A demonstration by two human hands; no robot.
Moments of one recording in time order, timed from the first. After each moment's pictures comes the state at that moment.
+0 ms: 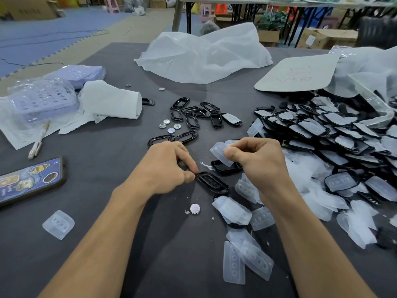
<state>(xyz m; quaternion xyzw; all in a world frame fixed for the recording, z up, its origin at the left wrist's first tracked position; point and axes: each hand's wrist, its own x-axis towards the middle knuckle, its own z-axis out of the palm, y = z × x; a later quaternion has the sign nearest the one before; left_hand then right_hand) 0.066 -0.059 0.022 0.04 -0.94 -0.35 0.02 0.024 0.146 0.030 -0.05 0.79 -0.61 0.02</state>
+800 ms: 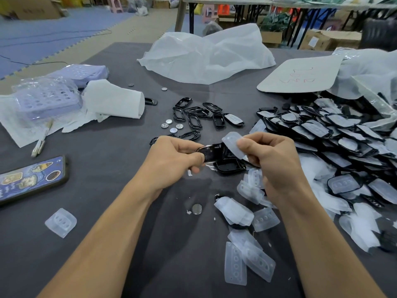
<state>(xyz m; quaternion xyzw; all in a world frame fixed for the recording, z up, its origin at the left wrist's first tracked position) 0.070 -0.048 0.027 0.08 -0.80 -0.60 0.03 0.024 0.155 0.044 -0.03 0.69 -0.72 0.05</state>
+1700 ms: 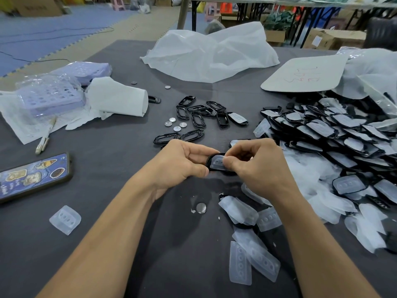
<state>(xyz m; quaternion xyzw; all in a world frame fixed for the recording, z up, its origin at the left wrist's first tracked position) 0.071 -0.051 0.023 0.01 -0.72 -0.69 -0.10 0.025 0.146 0.026 -0.20 0.87 -0.45 -0.02</state>
